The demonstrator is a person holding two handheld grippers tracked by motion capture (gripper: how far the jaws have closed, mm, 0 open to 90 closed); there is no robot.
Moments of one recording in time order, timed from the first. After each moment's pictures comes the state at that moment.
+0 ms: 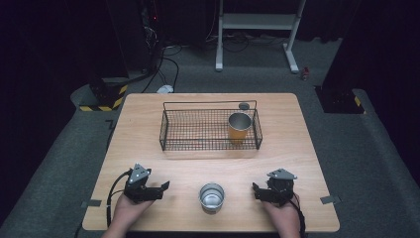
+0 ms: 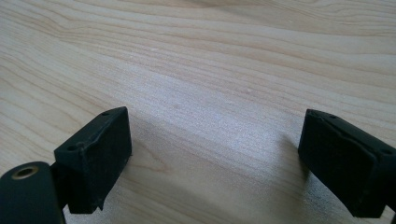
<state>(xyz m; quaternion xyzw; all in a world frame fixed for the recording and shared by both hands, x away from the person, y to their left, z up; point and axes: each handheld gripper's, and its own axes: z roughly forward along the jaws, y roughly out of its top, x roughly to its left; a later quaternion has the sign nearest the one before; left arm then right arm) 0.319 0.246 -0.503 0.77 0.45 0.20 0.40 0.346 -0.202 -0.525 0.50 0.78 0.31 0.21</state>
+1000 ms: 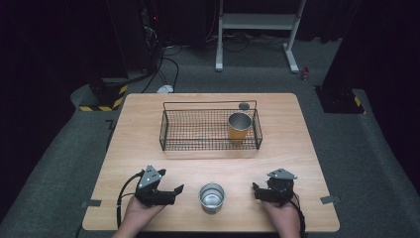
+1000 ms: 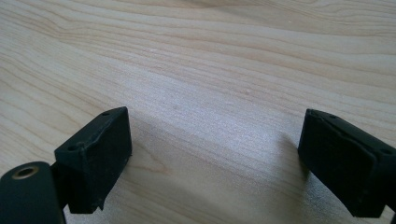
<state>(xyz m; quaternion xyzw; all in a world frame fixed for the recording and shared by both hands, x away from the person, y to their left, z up) 0.306 0.207 -0.477 0.78 0.40 0.19 0.45 0.346 -0.202 -0.525 0.50 0.78 0.31 0.21</state>
